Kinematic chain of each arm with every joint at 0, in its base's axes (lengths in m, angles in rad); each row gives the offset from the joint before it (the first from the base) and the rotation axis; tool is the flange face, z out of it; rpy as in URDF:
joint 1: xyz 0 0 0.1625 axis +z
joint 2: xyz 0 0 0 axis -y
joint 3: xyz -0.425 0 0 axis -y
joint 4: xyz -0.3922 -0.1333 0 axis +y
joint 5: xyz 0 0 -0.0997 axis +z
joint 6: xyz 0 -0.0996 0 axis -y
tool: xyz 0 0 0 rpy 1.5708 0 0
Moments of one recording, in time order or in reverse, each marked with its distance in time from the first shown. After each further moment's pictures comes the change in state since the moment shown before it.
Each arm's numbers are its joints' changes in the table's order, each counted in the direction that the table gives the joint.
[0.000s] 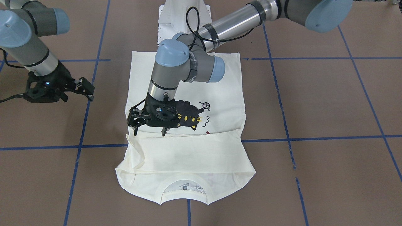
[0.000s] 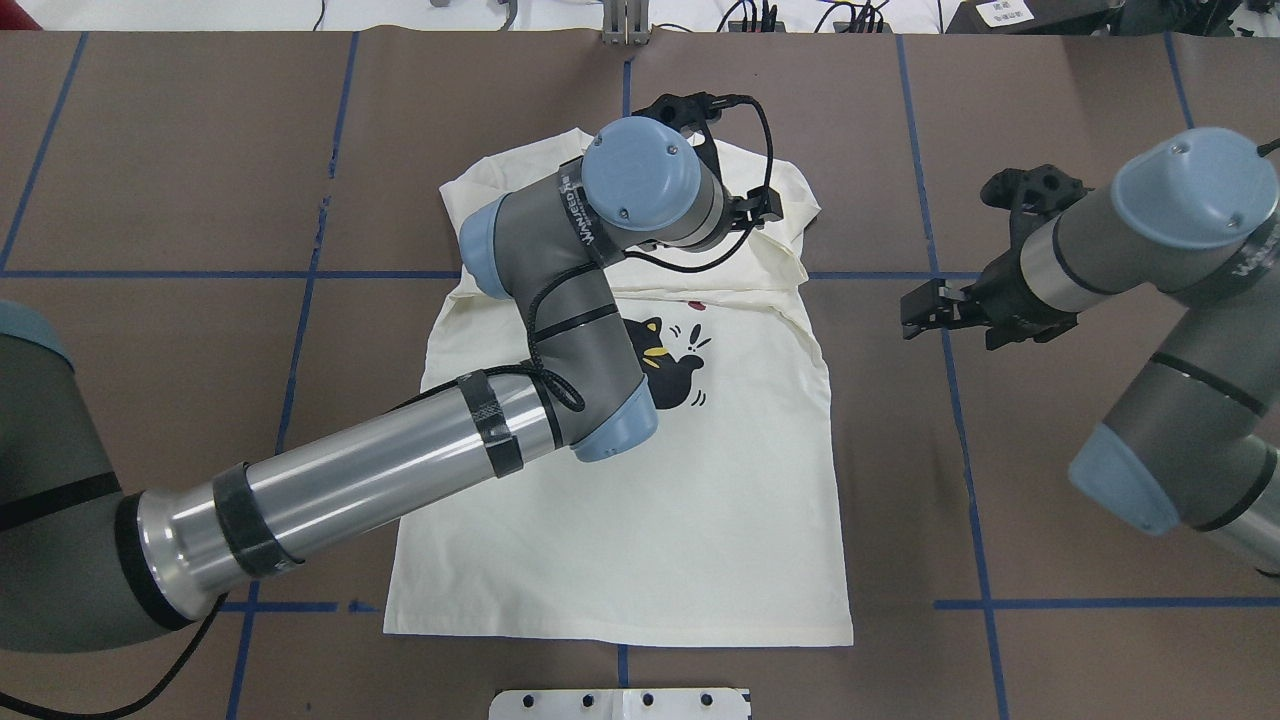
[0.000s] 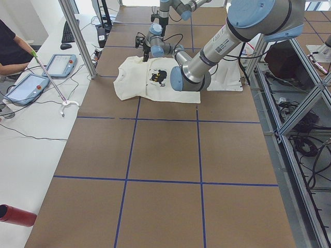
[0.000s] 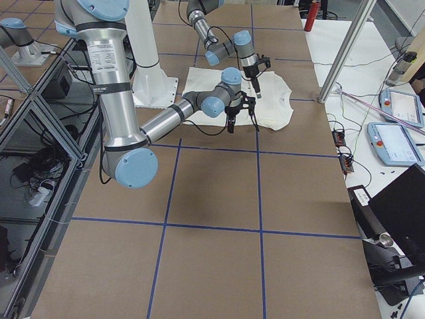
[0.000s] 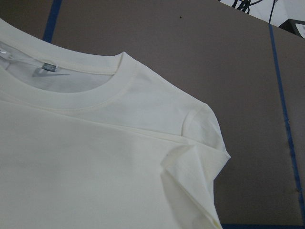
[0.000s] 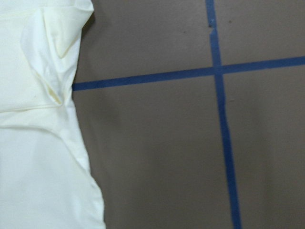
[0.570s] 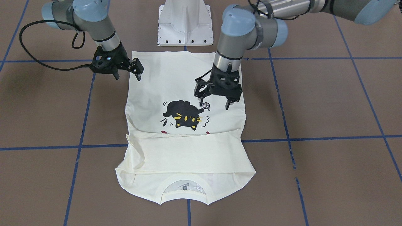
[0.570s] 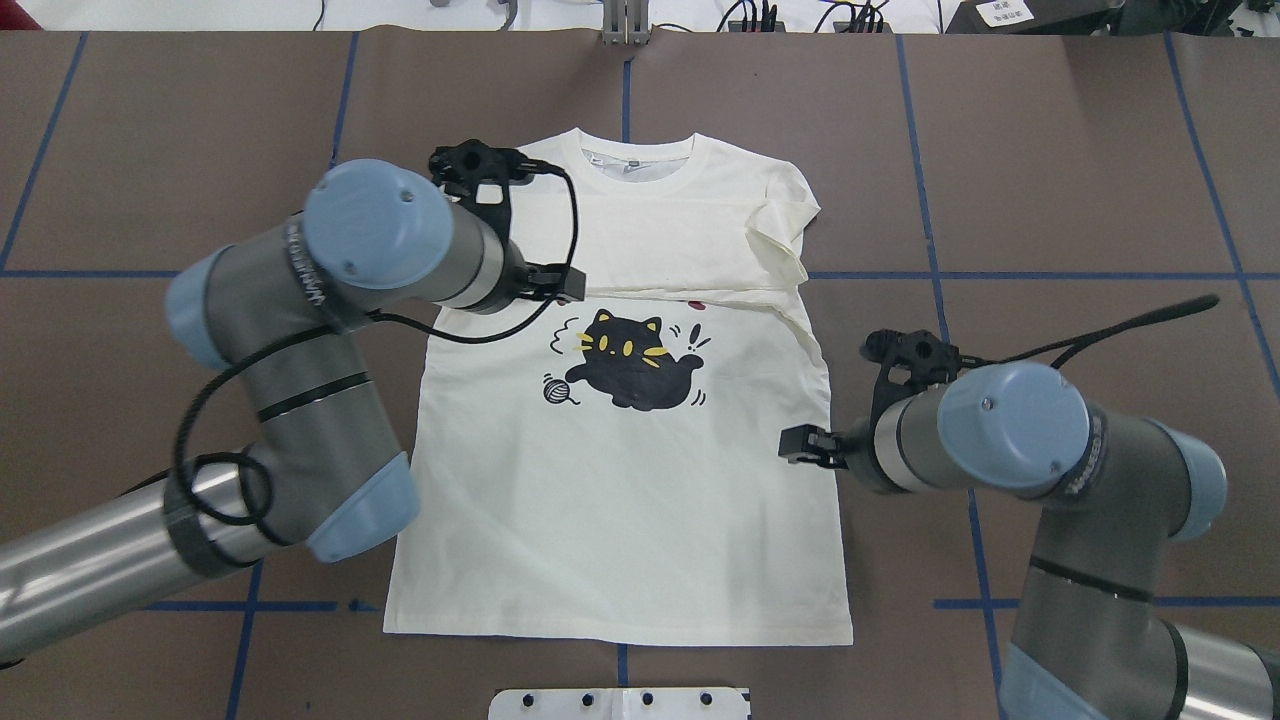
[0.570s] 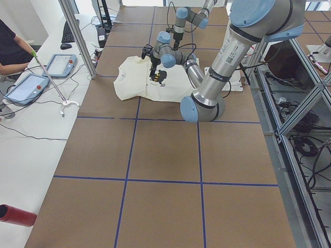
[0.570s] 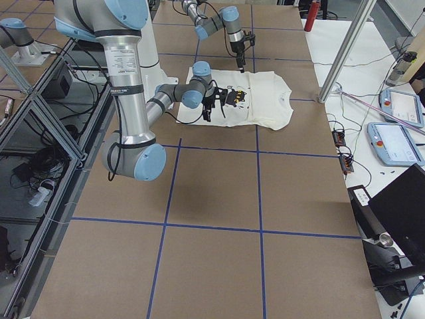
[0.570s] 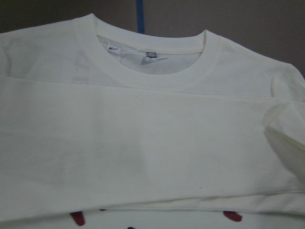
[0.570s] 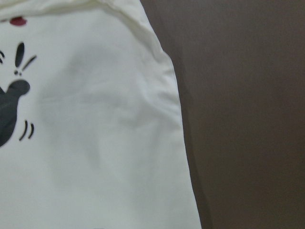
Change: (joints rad) left arm -0.030 0.462 -0.687 -0.376 0.044 0.272; right arm -0.376 -0.036 0.099 -0.020 0.310 0.343
